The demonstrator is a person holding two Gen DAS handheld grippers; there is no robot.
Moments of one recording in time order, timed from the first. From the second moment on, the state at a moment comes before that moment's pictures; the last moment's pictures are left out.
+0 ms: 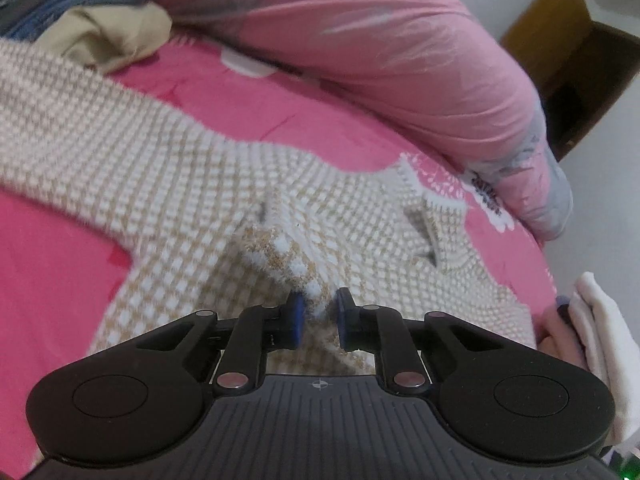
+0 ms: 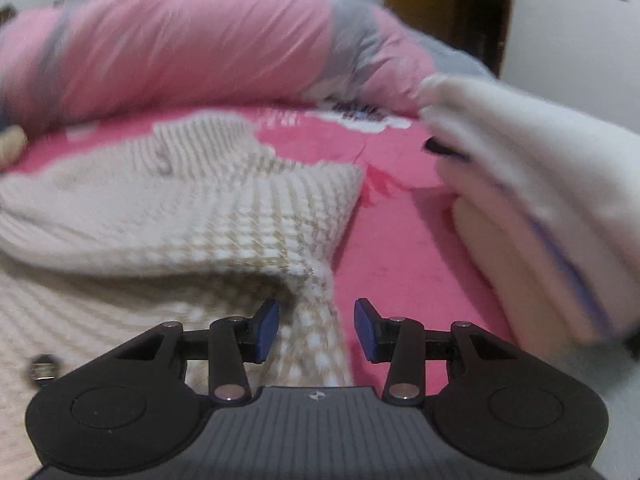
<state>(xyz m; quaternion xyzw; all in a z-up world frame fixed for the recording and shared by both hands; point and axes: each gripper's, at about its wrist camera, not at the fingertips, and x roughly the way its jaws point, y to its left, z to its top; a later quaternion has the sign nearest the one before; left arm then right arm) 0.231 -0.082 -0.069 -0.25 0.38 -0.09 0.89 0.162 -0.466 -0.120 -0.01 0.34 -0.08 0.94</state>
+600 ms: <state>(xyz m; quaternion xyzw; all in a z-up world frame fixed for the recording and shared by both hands) 0.190 -0.042 -0.115 -0.17 0.36 -0.08 0.91 0.147 -0.509 -0.151 0.14 0.31 -0.10 0.94</state>
